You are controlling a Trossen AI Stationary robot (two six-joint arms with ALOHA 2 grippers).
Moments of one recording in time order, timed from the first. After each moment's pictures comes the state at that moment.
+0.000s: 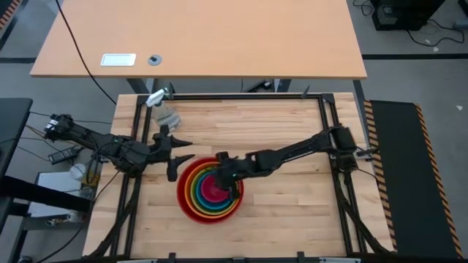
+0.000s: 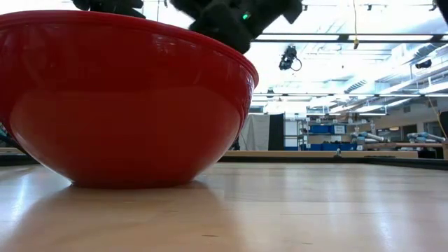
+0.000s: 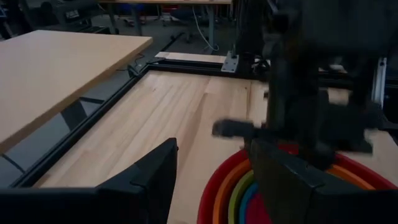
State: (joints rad) left arm -0.37 0.76 0.68 -0.23 -0.62 -0.18; right arm 0.16 2.00 1.47 -0.19 0.06 -0.24
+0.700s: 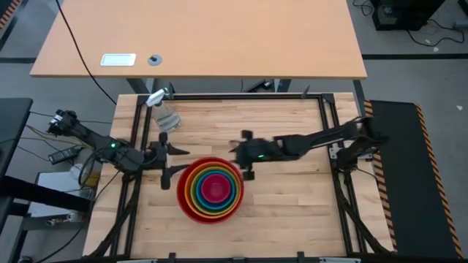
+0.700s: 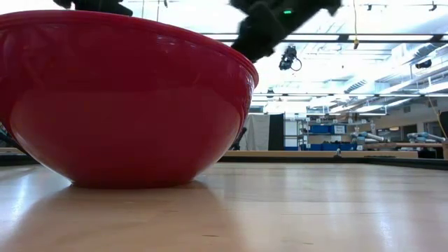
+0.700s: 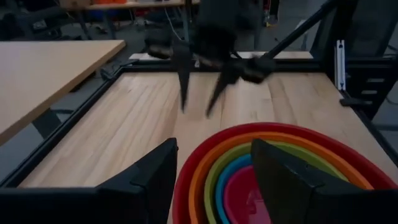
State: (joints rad) left arm -0.49 0.71 0.62 -0.23 -0.63 -0.15; right arm 0.09 1.66 1.16 -0.13 0.21 -0.16
